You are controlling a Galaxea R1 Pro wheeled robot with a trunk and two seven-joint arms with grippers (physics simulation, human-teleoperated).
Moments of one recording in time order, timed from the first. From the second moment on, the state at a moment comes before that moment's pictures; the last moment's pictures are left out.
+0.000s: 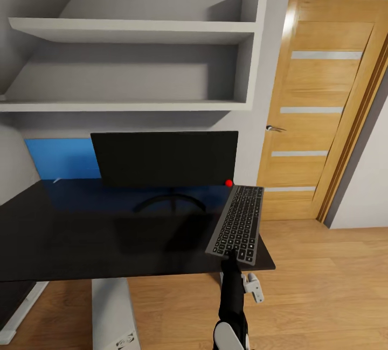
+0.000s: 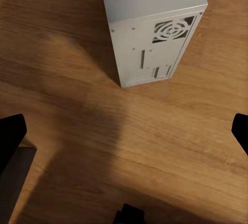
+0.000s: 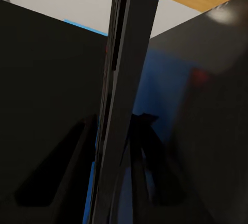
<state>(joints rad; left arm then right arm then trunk) 0.10 0.01 0.08 -0.72 0.19 -0.13 0.17 -0.15 0.17 0.47 -1.24 -1.15 -0.77 -0.20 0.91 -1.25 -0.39</state>
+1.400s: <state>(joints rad) 0.10 0.01 0.08 -0.72 0.19 -0.13 0.17 -0.15 0.17 0.37 -1.09 -1.20 -0.77 -0.20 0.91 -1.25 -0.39</state>
